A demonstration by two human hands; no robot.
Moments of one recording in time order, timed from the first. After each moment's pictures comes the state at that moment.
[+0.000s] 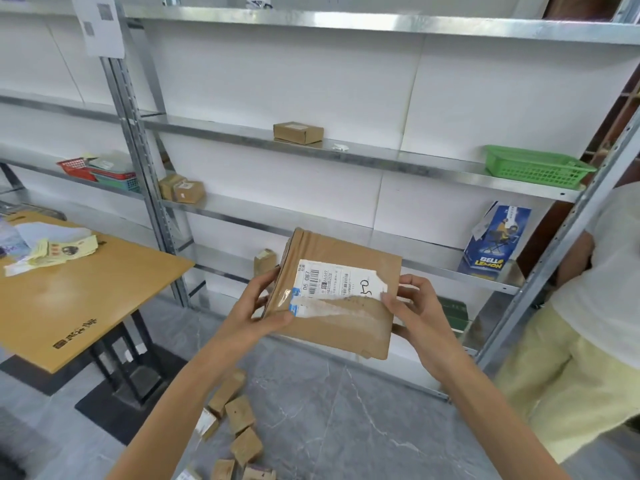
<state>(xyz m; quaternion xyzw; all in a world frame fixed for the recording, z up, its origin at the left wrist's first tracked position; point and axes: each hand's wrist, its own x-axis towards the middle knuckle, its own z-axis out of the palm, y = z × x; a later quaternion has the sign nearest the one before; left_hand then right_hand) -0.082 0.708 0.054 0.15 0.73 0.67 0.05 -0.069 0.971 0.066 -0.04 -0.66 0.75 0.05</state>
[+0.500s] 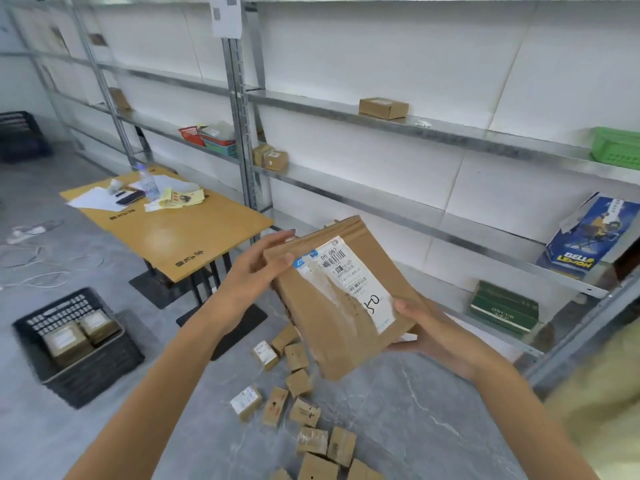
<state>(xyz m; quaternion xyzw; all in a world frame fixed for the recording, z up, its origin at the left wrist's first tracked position) 0.058 0.646 0.087 0.02 0.74 0.67 -0.08 0.027 0.923 0.052 0.14 -0.69 0.66 -0.27</state>
